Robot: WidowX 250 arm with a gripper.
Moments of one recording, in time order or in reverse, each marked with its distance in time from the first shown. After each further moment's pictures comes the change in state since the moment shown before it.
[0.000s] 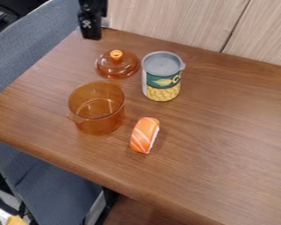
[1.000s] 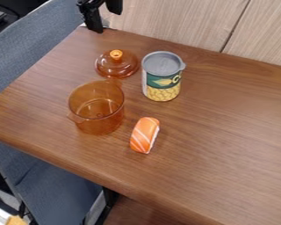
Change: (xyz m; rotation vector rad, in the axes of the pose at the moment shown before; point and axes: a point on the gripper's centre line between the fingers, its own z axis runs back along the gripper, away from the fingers) arm -0.010 -0.054 -0.028 -0.078 0.131 -0.512
